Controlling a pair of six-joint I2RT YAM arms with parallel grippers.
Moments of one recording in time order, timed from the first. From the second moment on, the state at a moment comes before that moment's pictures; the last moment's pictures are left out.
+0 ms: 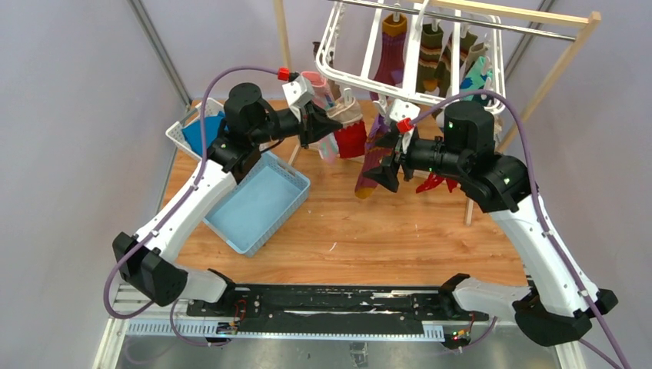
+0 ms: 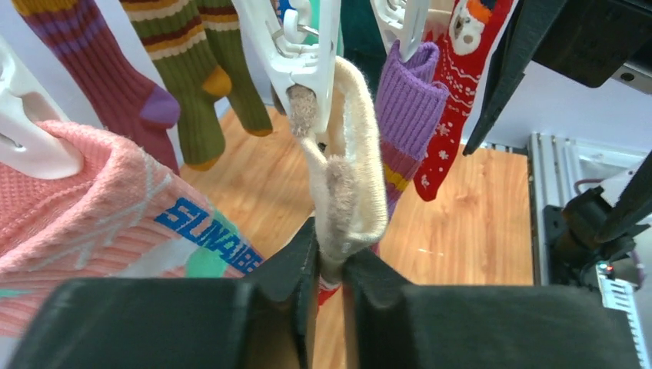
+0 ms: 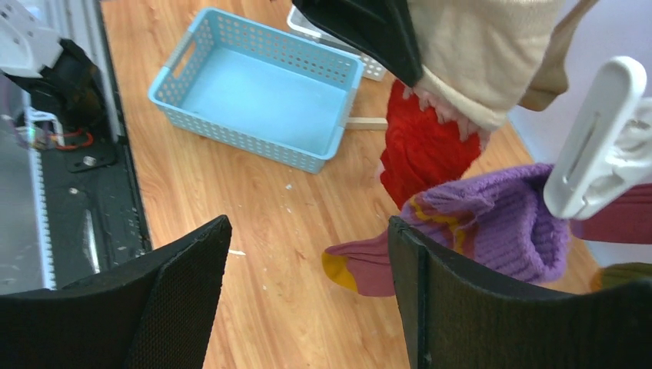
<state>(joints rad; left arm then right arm) -0.51 1.37 1.41 -0.02 0.76 0.05 0.59 1.11 1.55 -0.78 -0.52 -0.38</state>
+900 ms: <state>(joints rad) -0.51 1.28 1.52 -0.26 0.82 0.08 0.59 1.38 1.91 -0.64 -0.53 0.07</state>
